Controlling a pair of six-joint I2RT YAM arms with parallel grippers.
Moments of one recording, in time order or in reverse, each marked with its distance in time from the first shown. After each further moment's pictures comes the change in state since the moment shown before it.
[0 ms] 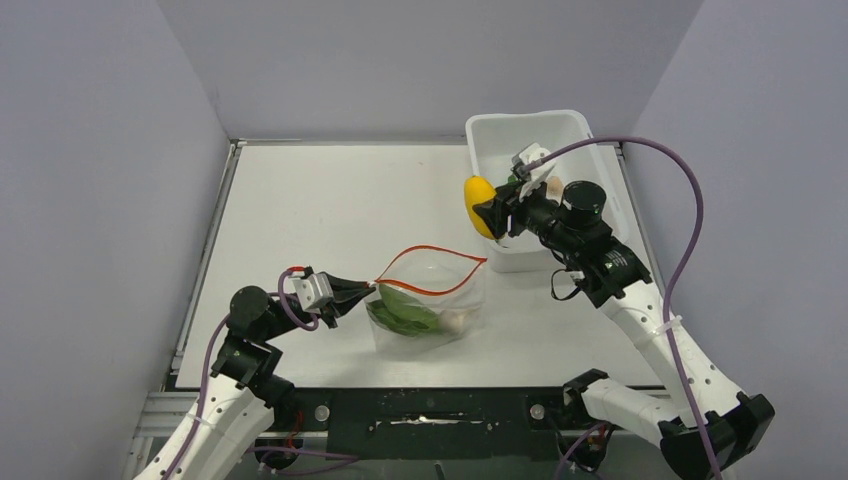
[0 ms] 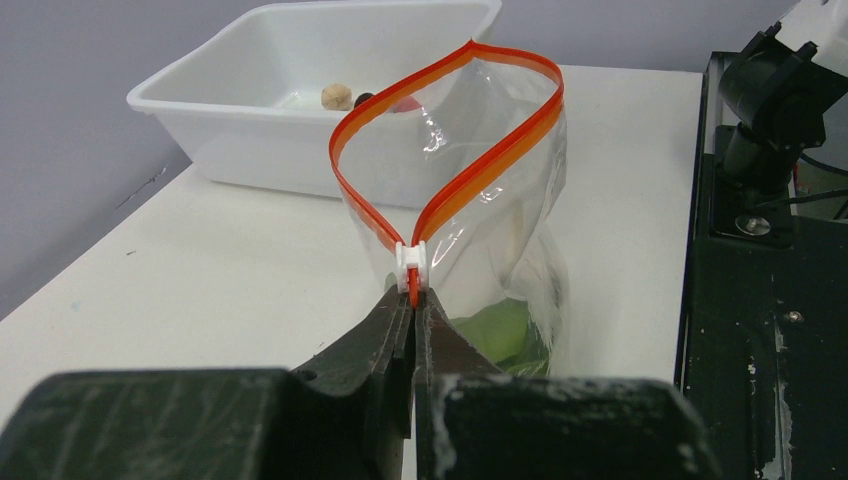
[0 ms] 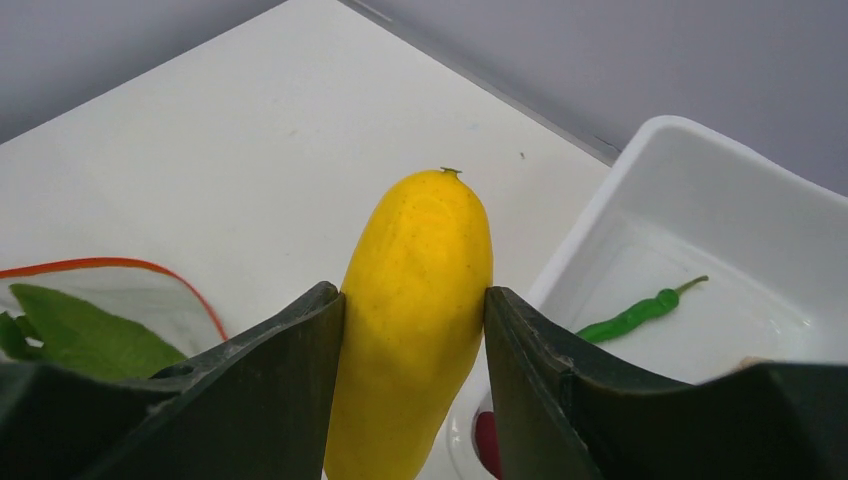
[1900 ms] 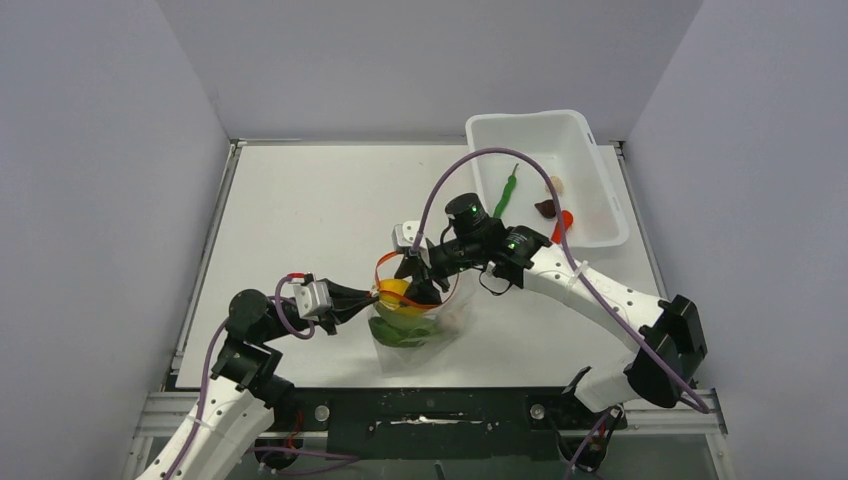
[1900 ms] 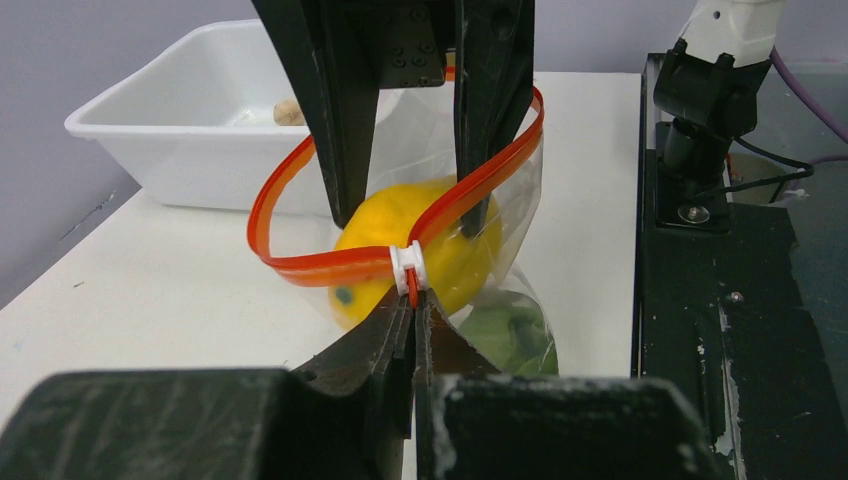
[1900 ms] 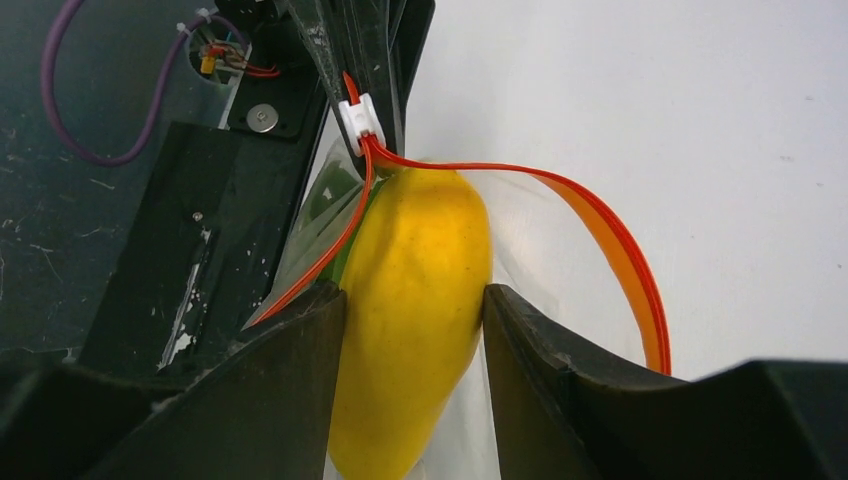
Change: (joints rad) left arm -0.004 -0.018 -0.014 0.023 0.098 -0.027; right arm 0.358 0.374 0.117 -0.199 -0.610 -0.424
